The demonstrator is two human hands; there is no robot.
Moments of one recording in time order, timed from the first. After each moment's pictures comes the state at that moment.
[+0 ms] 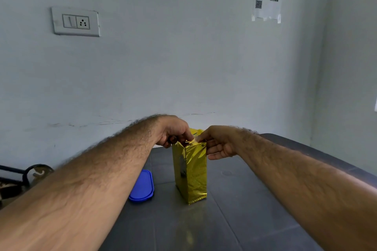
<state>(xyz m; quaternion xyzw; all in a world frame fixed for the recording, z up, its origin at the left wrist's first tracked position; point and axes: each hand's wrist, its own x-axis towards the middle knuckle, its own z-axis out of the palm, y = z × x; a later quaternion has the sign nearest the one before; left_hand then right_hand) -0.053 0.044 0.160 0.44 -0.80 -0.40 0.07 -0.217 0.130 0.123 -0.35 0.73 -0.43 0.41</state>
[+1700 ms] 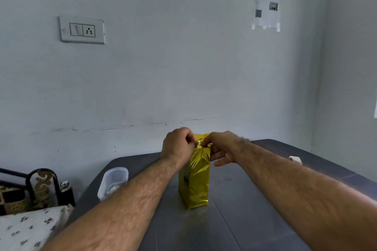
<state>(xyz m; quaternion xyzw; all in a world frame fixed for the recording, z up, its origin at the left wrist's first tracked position) -0.060 0.064 0.093 0.34 -0.81 -0.15 0.45 -0.205 0.140 0.121 -0.35 0.74 -0.47 0.33</state>
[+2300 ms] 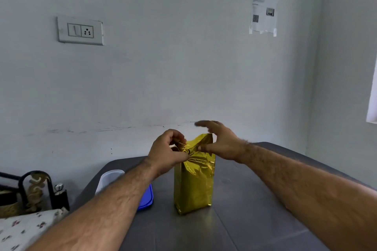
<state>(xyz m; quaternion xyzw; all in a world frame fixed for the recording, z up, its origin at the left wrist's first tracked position) -0.022 0.040 0.080 0.23 -0.78 -0.40 0.43 -0.218 0.159 0.124 -0.65 0.66 -0.39 0.03</state>
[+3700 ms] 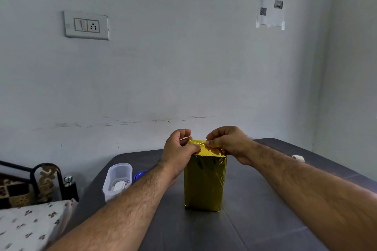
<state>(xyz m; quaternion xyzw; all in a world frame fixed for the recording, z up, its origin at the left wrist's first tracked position) -0.041 0.070 0.067 0.24 -0.66 -0.53 0.47 -0.222 0.155 0.108 -0.48 0.65 -0.53 0.26</state>
